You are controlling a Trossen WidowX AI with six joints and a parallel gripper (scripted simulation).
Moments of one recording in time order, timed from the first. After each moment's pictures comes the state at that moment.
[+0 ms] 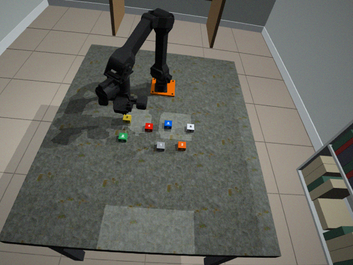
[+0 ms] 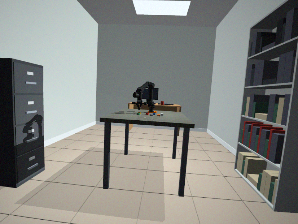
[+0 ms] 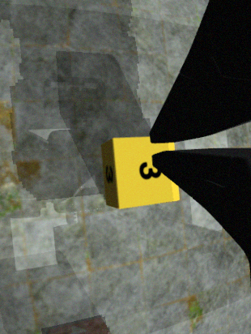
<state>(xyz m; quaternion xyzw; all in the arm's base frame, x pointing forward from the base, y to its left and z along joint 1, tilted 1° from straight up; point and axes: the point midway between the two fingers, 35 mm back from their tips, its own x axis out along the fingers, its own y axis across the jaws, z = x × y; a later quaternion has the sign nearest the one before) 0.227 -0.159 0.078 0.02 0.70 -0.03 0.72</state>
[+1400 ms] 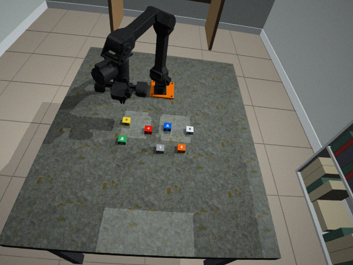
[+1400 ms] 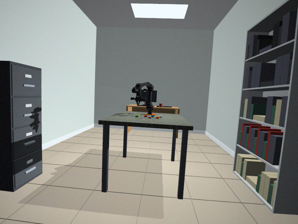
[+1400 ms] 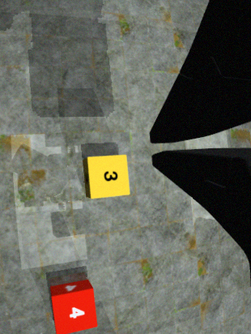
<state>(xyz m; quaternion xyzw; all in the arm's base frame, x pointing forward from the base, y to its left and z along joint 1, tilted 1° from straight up) 0.227 -0.157 0.161 0.01 0.69 -0.03 0.72</state>
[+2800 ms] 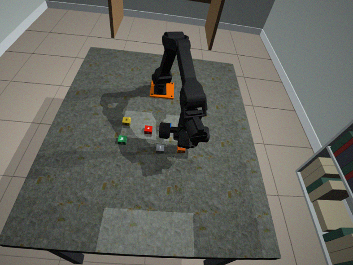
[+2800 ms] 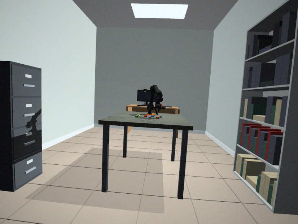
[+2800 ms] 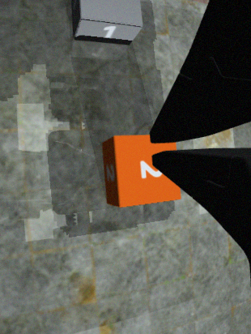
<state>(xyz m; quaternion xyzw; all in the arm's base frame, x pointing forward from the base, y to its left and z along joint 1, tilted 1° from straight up) 0.362 0.082 0.083 0.02 0.69 -0.02 0.72</state>
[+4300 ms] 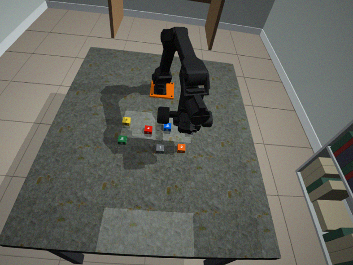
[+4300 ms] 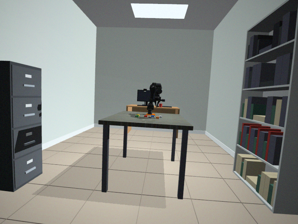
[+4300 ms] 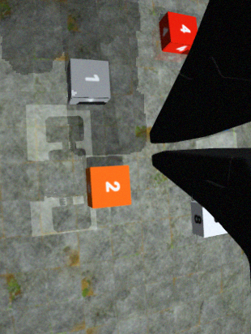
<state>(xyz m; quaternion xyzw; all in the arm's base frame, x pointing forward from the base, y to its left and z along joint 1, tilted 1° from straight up) 0.362 0.070 0.168 0.02 0.68 -0.01 0.73</state>
